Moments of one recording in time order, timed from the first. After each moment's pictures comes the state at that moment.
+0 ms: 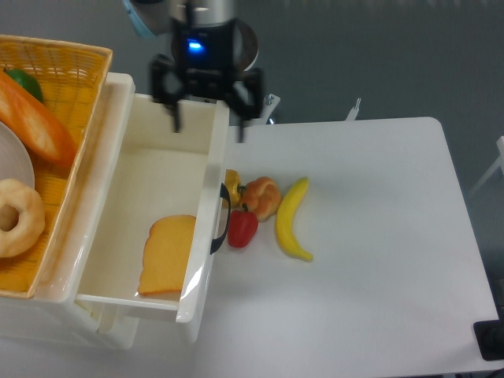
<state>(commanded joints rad) 2.60 -1.58 -1.51 -1.31 1.43 0.68</state>
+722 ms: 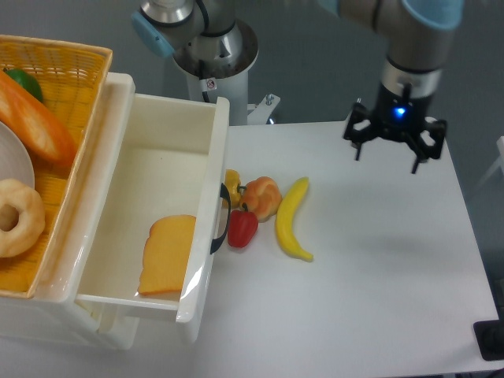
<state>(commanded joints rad) 2.88 -1.87 -1.50 -1.21 1.49 1.45</state>
